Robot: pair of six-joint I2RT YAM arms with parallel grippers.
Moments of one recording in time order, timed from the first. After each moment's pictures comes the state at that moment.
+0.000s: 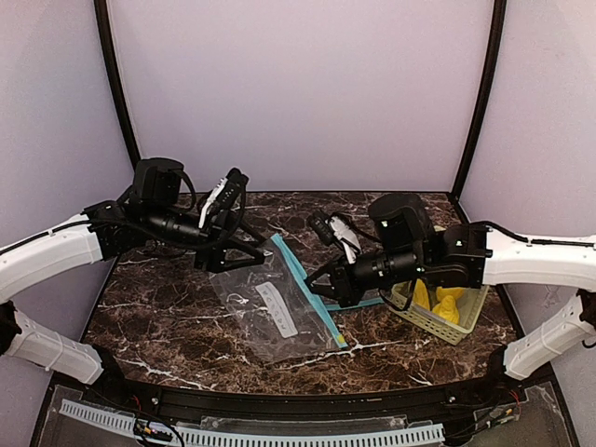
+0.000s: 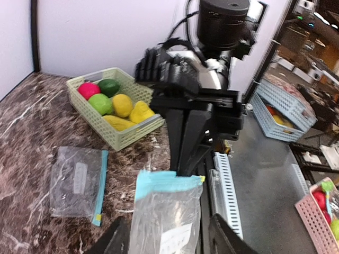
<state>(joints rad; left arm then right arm) -0.72 1.22 1.06 -0.29 0.87 0.07 1.12 1.34 1.07 -0.26 -0.26 0.33</state>
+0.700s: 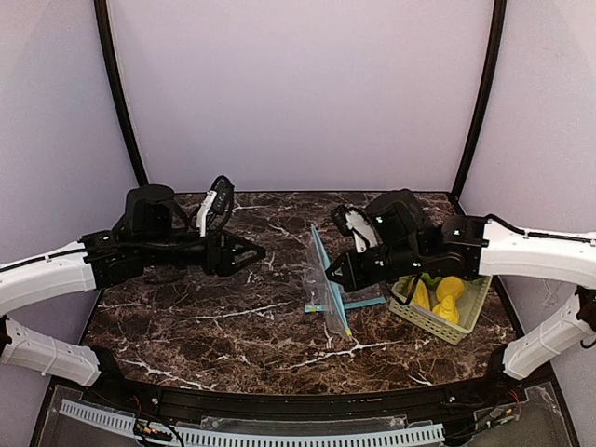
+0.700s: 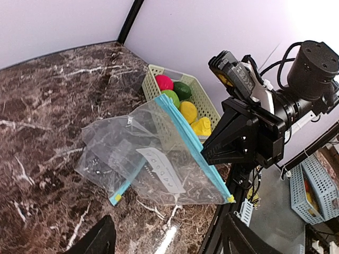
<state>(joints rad) -0.78 1.11 0.86 -0.10 0.39 -0.37 1.04 1.33 1.10 -0.45 -0.02 0.53</state>
